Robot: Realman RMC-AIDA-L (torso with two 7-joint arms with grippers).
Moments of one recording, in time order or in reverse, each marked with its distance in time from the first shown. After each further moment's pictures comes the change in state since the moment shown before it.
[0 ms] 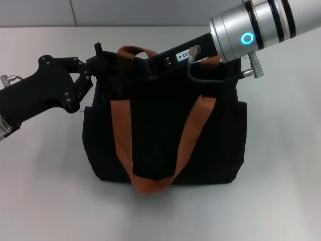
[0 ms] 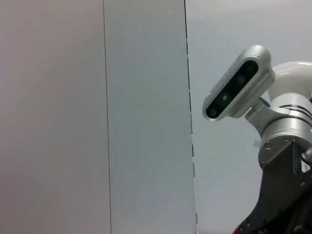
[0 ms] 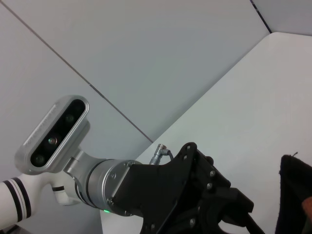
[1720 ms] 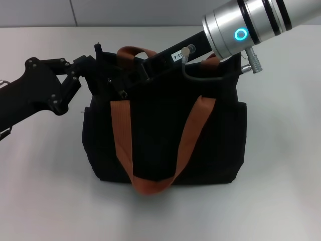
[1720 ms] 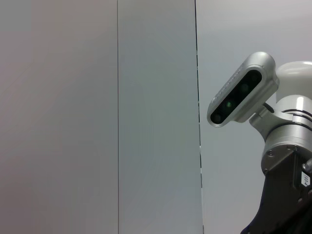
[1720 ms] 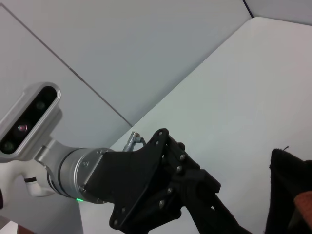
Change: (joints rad) left arm 0.037 0.007 -0.002 -0.001 -0.041 0.032 -0.015; right arm -0.026 0.007 -0.120 -0.156 -0.028 0.026 0.145
